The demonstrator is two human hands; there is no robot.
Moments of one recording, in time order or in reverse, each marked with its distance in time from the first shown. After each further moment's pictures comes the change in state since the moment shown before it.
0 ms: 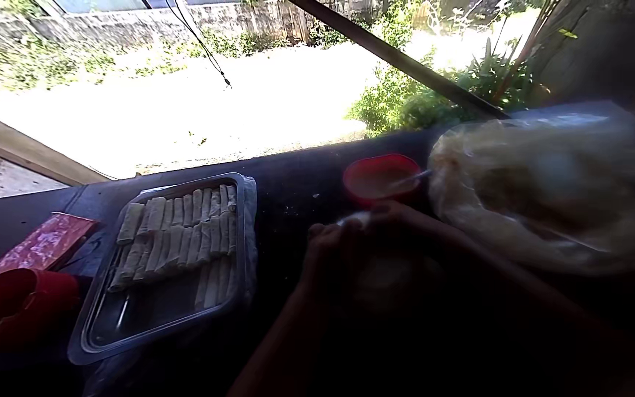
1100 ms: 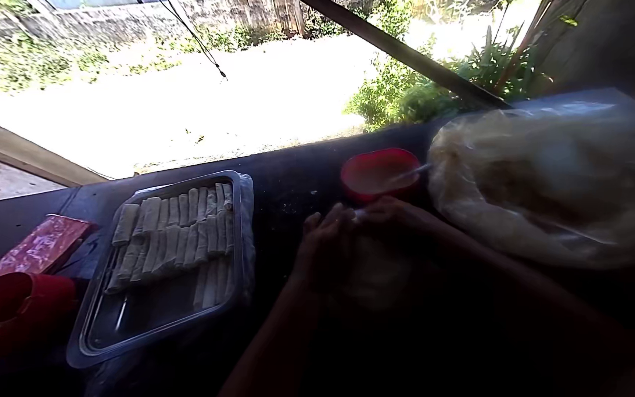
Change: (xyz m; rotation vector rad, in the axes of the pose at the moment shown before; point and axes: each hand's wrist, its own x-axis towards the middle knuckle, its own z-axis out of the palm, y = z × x) left_hand 0.004 -0.008 -0.003 0.164 -0.155 -0.001; right_hand -0.001 -0.003 0.014 -0.227 0.068 -0.053
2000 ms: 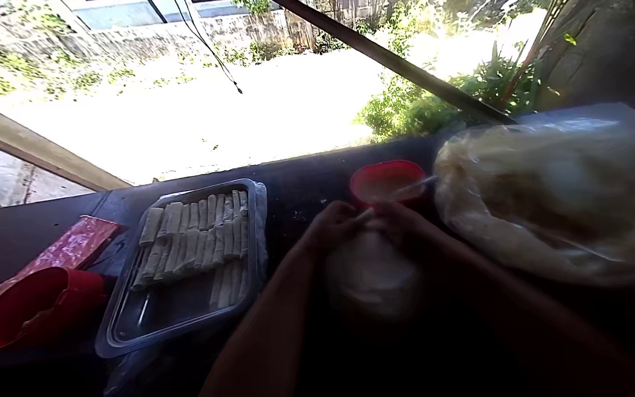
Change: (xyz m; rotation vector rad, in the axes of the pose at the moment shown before) left_hand 0.051 -0.049 0.005 -1.023 -0.371 -0.460; right_hand -0.001 0.005 0.003 0.271 0.066 0.319
